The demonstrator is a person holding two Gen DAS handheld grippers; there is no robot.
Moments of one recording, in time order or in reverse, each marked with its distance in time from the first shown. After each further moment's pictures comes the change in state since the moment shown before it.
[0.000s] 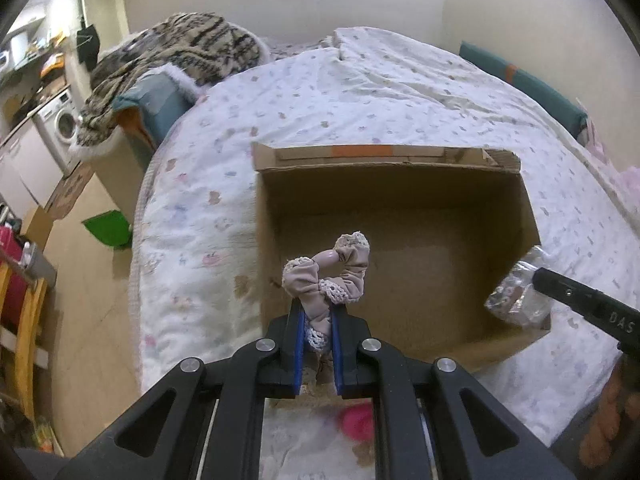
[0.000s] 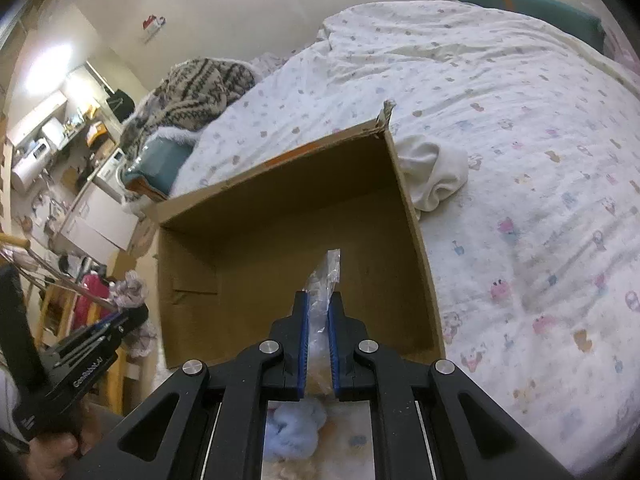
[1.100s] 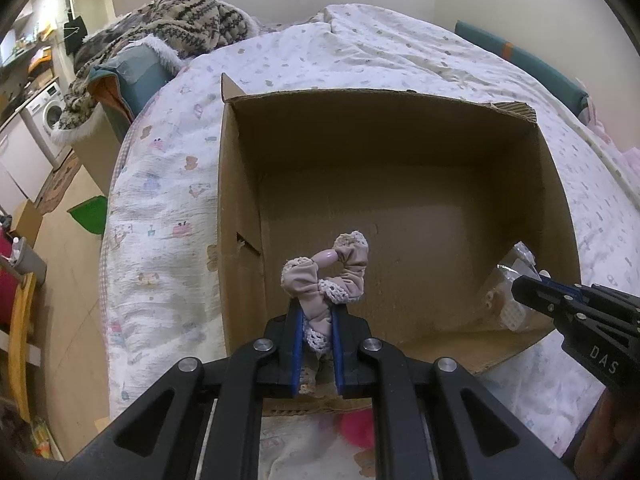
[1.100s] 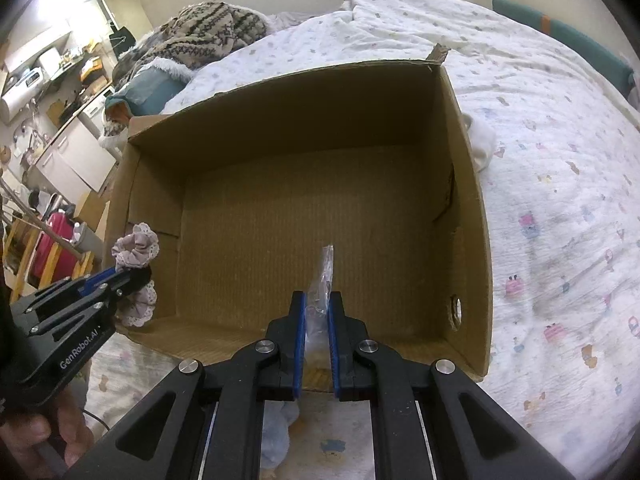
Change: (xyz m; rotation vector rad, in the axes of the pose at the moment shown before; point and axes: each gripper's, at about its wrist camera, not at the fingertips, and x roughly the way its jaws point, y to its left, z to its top) left arm 0.051 -0.002 -0.025 0.009 0.062 -0.024; right arm 0.043 0.018 -0.030 -0.166 0.089 -0.111
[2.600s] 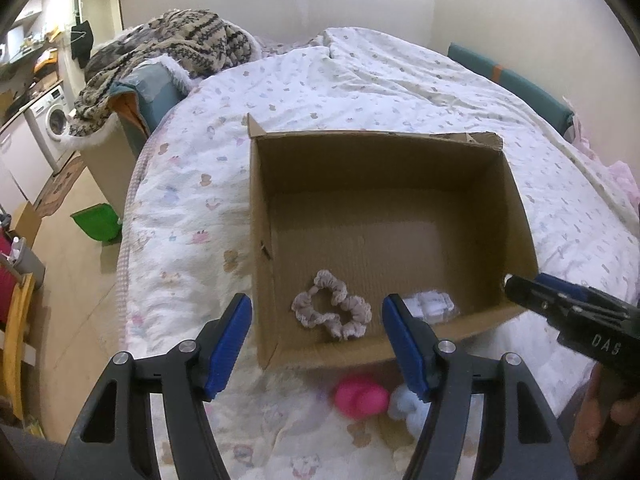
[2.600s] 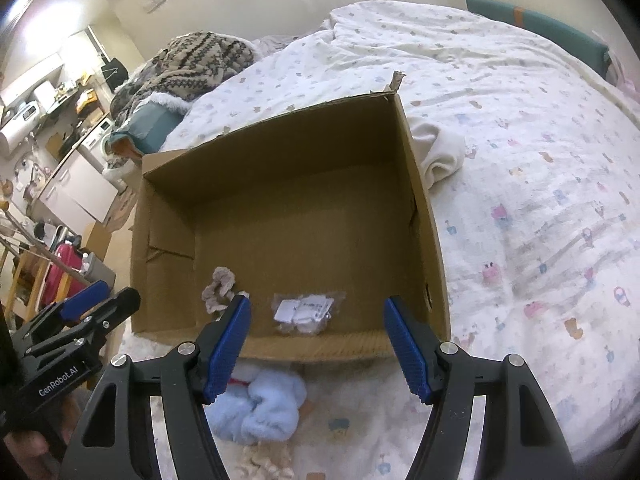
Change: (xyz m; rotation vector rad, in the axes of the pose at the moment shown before) left arm -0.059 0.007 -0.015 -0.019 -0.070 -0.026; right arm -0.048 -0.013 -0.013 0.078 -0.068 0.021
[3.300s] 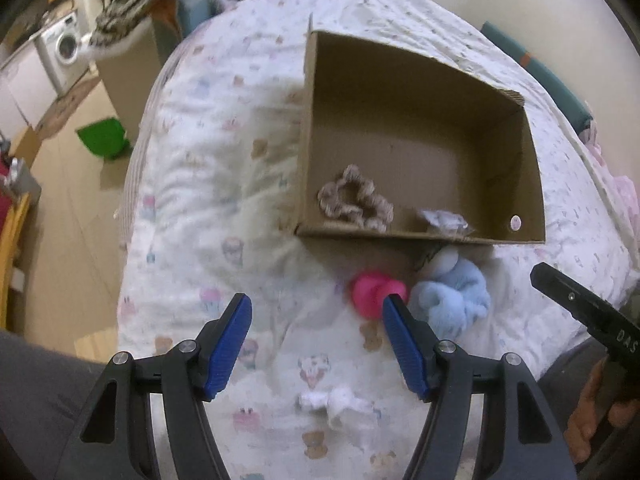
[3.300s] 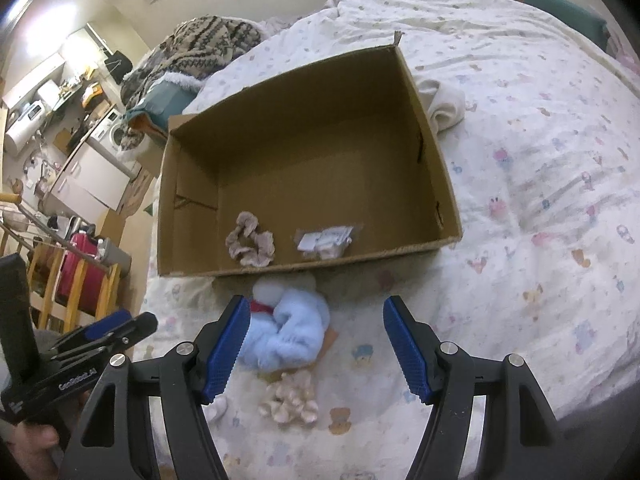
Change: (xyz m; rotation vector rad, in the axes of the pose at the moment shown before) left arm -0.011 0.036 -0.062 -0.168 0.223 -0.030; right arm -0.018 0.009 -0.048 0.037 0.089 0.056
